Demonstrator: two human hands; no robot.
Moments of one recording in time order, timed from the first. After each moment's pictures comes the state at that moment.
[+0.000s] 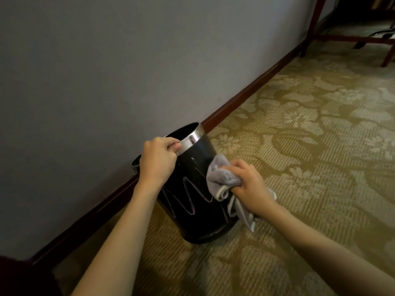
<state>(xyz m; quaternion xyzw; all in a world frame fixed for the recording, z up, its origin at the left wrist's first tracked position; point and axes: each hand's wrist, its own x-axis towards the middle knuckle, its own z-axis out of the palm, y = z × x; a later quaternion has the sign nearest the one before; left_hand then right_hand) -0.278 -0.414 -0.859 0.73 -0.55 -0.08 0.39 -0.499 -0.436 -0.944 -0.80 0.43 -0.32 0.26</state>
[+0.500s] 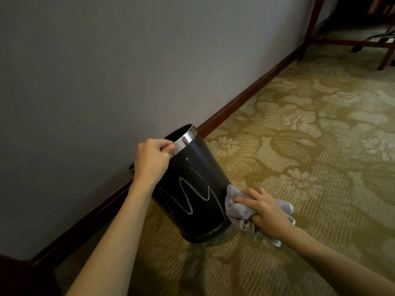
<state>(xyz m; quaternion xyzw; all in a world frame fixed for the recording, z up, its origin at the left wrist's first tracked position) -0.264 -0.412 -0.858 0.74 -0.53 -0.10 0.39 -0.550 -0.414 -0.990 -0.89 0.39 -0.16 0.16</state>
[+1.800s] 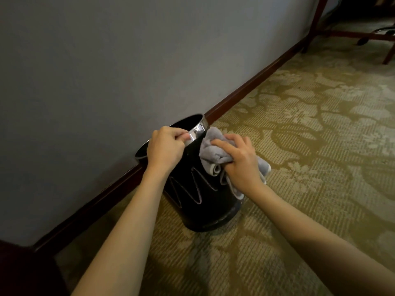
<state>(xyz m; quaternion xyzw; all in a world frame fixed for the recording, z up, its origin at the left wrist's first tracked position) -0.290 -0.417 -0.856 0.74 -0.55 -0.10 0.38 -0.471 -0.439 -0.916 -0.80 0.43 -0.41 0.11</state>
